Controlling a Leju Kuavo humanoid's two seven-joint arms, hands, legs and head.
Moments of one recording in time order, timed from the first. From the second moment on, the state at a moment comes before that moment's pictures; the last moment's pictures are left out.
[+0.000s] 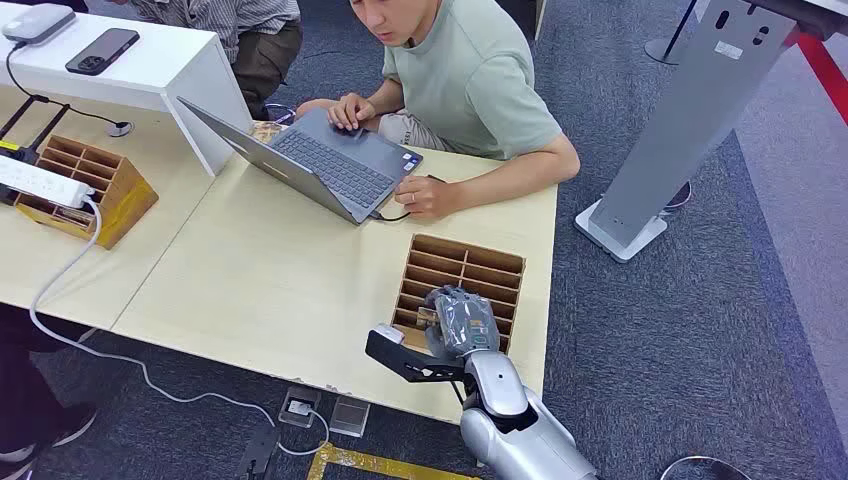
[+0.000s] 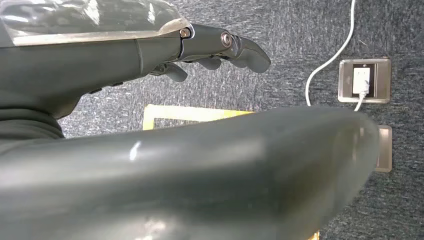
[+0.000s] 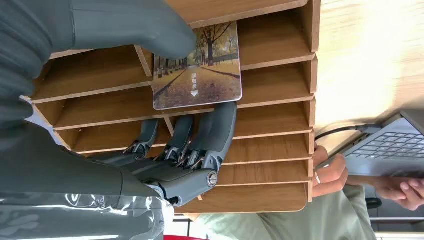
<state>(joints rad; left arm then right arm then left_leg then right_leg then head) -0.12 0.02 -1.09 -0.22 1.16 0.47 -0.36 -0.53 0.17 0.90 -0.78 0.97 -0.15 0.24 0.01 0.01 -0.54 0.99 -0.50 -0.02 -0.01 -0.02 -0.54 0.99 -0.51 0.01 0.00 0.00</state>
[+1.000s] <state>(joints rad) -0.12 0.01 -1.09 -0.22 1.16 0.47 -0.36 -0.53 0.17 0.90 -0.80 1.00 -0.17 0.25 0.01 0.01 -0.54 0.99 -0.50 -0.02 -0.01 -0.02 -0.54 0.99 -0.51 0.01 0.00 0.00</state>
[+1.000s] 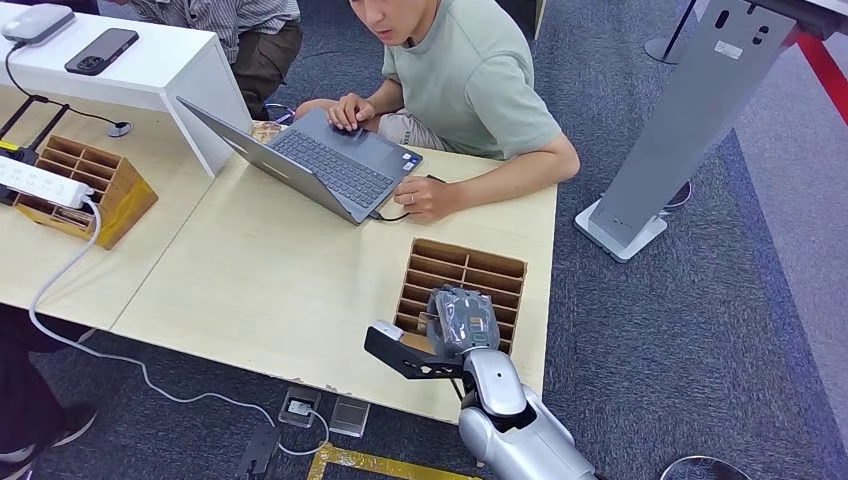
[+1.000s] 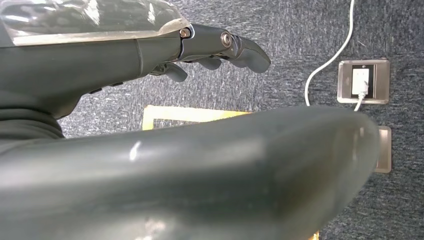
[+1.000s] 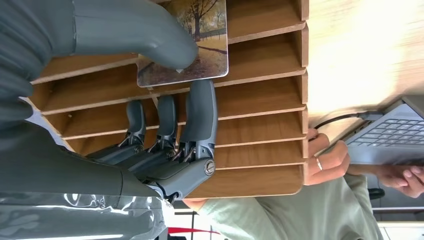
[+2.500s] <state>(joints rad) -0.12 0.01 -1.09 -0.22 1.14 0.47 -0.35 -0.51 0.16 0.91 -0.85 1.00 -0.15 0.25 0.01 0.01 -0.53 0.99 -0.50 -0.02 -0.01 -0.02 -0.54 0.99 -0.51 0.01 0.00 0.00</state>
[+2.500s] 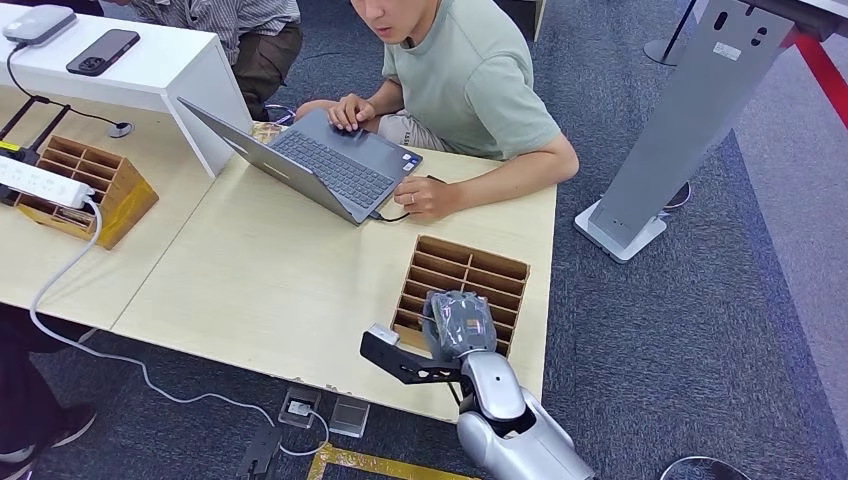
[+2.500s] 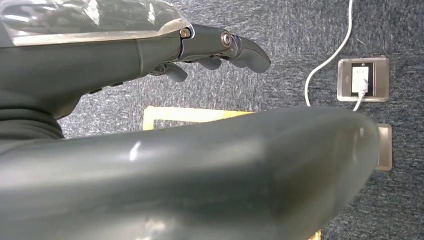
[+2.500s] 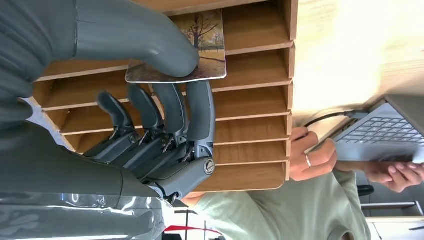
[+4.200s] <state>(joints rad) -0.12 0.01 -1.09 -0.22 1.12 0.45 -0.37 -0.77 0.08 0.73 -1.06 1.00 -0.34 0.18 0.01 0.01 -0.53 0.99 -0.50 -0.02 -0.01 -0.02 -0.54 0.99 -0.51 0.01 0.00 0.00</state>
